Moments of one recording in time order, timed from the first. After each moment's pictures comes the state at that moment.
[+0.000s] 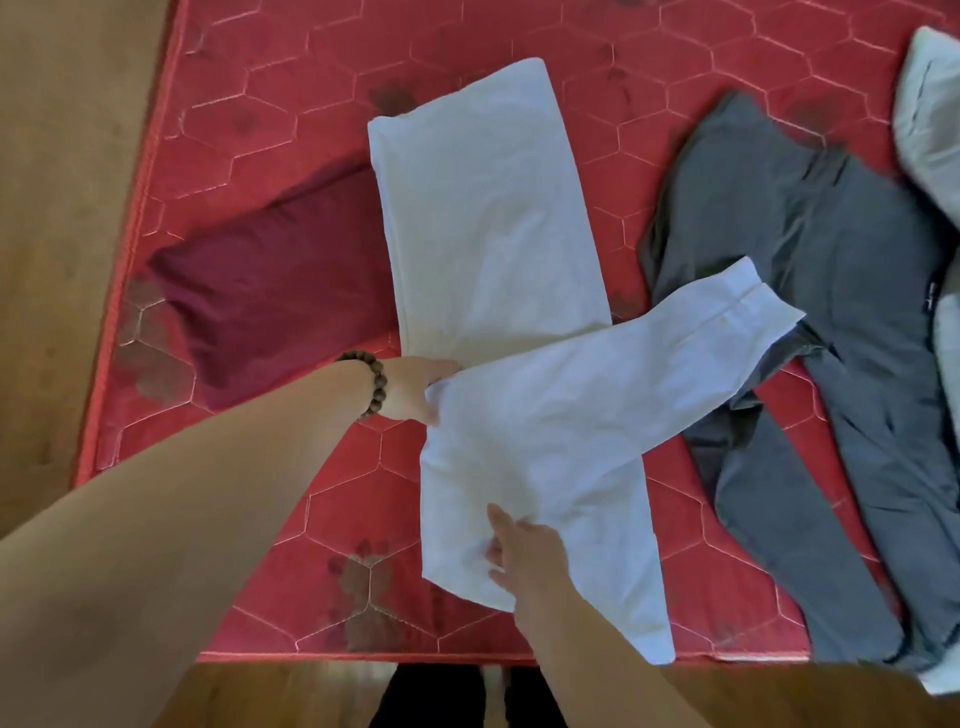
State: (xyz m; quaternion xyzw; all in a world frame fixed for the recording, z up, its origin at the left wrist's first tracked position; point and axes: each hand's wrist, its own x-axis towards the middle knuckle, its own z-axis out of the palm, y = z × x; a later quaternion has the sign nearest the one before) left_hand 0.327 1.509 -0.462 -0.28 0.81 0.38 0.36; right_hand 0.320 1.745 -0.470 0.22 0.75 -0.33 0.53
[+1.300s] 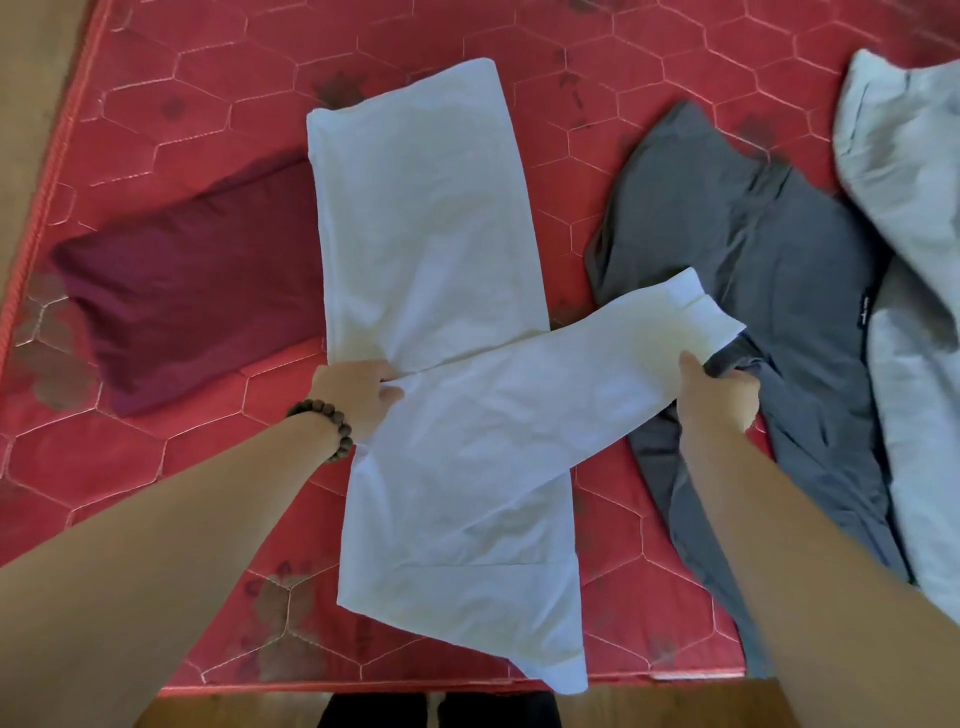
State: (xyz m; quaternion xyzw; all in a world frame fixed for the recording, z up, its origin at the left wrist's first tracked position) left_hand 0.319 1.541 -0.493 -0.40 0.87 0.23 0.18; right_hand 0.050 1.770 -0.473 0.17 0.89 -0.38 0.18
